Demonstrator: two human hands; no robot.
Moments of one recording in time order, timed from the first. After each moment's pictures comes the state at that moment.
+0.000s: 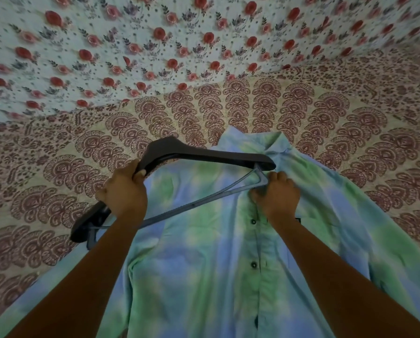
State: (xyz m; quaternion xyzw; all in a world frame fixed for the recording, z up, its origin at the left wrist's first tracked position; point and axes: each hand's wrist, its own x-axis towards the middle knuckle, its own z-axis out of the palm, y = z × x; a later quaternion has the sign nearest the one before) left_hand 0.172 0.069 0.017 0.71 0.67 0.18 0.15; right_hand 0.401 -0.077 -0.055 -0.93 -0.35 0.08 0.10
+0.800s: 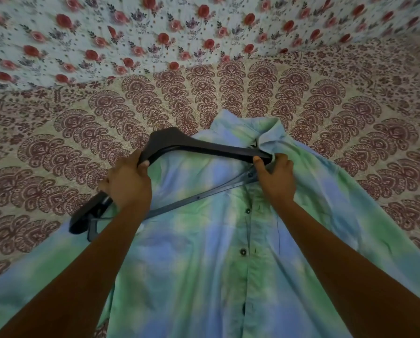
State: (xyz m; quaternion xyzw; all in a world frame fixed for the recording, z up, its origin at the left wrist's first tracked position) left_hand 0.189 0.051 -0.009 0.72 0.66 0.14 0.15; right_hand 0.413 -0.081 -0.056 -0.90 -0.24 0.15 0.34
